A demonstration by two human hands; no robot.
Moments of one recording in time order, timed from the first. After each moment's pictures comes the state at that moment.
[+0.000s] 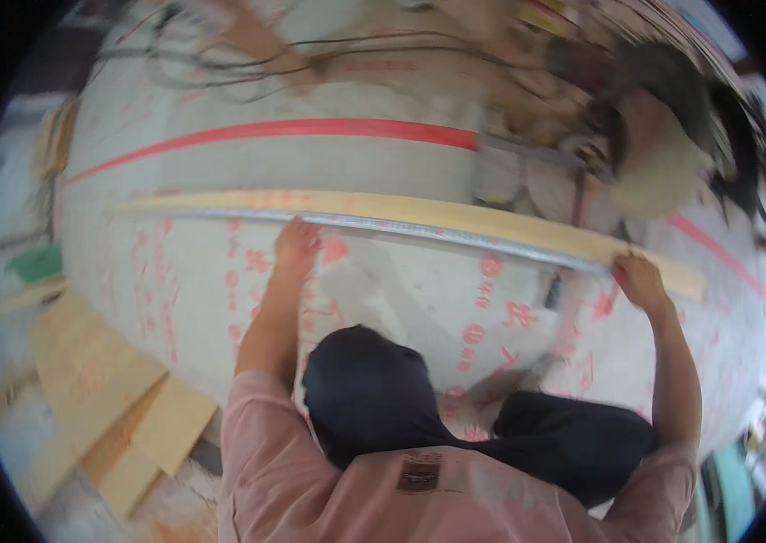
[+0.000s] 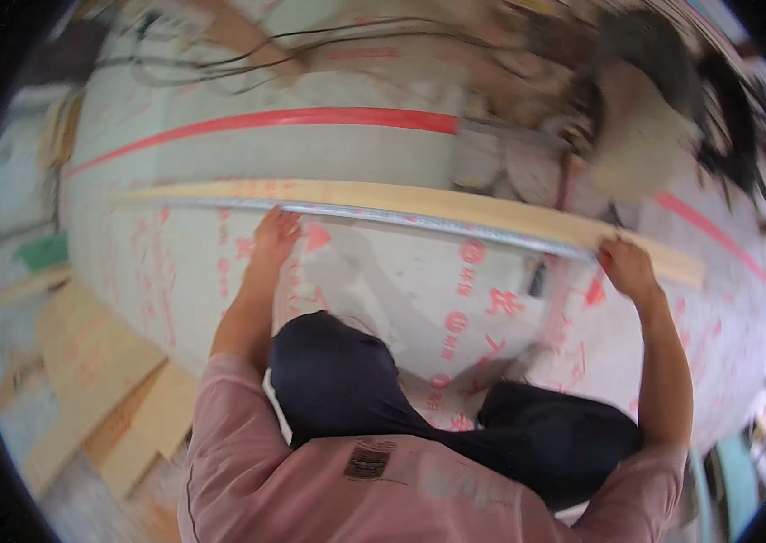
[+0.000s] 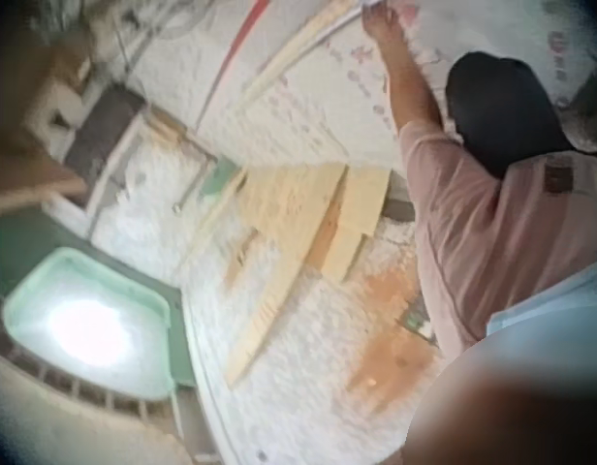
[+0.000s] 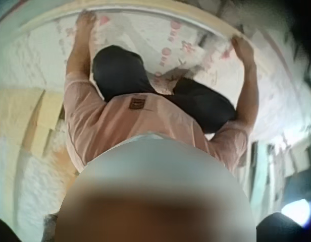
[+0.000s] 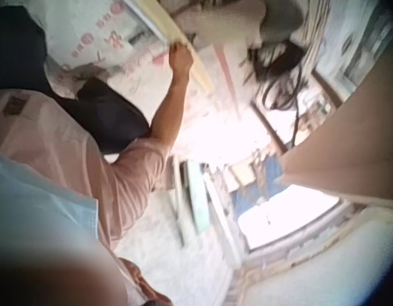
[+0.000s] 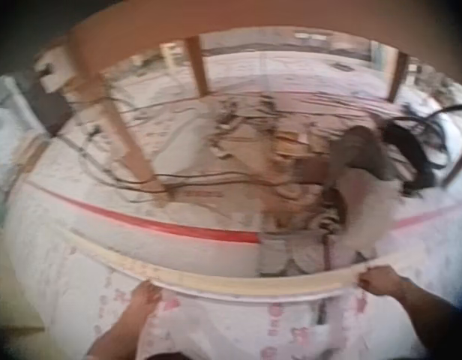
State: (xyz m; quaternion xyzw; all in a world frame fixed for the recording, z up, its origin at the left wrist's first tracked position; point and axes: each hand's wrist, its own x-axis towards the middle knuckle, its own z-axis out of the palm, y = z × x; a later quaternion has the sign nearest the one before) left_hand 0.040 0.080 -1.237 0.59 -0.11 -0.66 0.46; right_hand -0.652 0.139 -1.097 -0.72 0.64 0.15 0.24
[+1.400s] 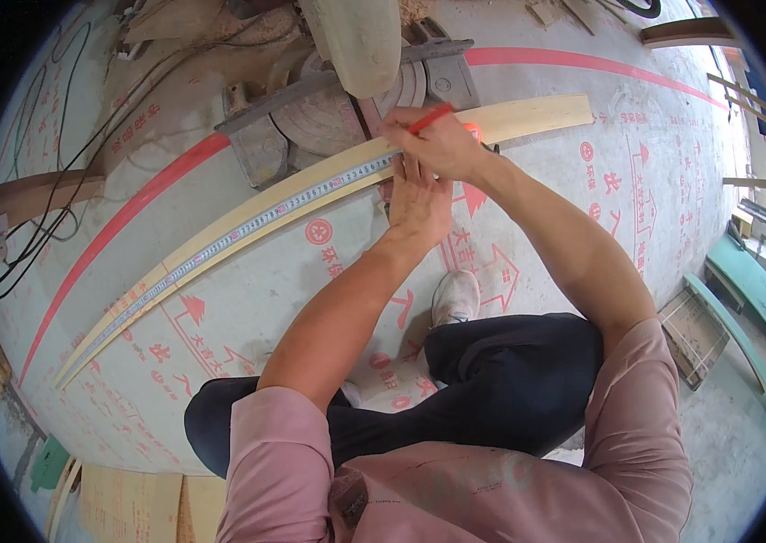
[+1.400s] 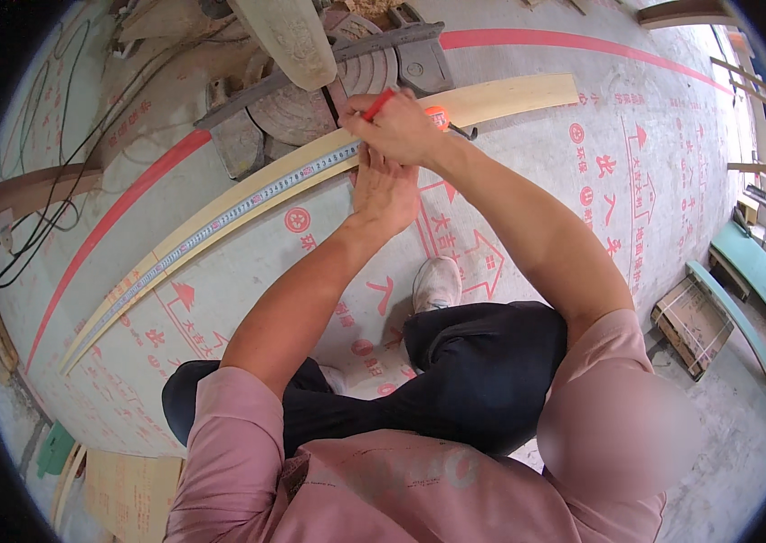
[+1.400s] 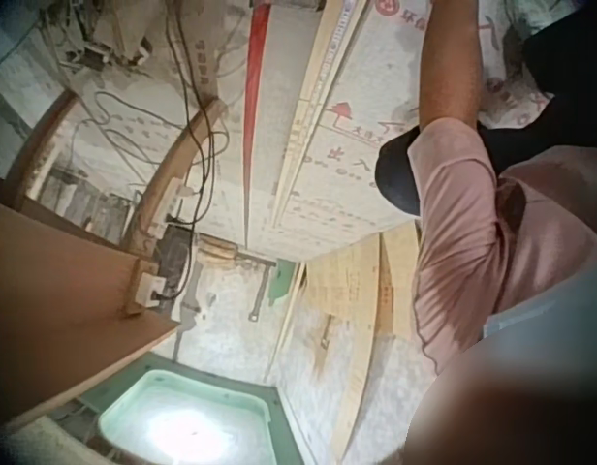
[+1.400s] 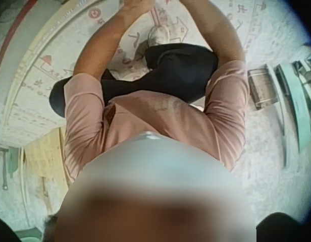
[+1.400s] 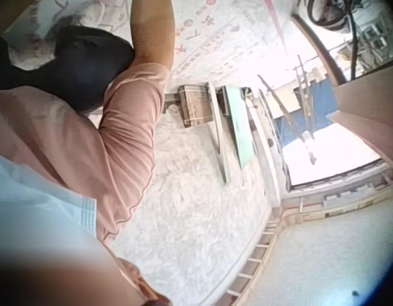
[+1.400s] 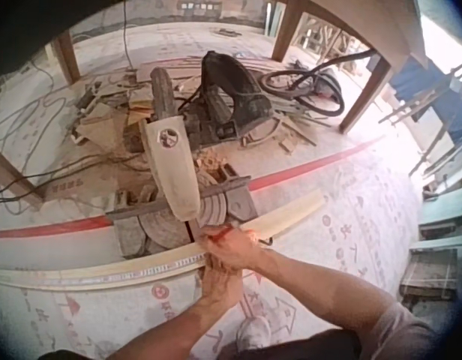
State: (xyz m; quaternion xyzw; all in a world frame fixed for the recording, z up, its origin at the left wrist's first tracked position) left_hand -0.497 0.159 -1.161 0.32 -0.93 -0.20 -0.02; right_hand -0.617 0.116 -1.120 -0.63 0.65 -0.25 0.35
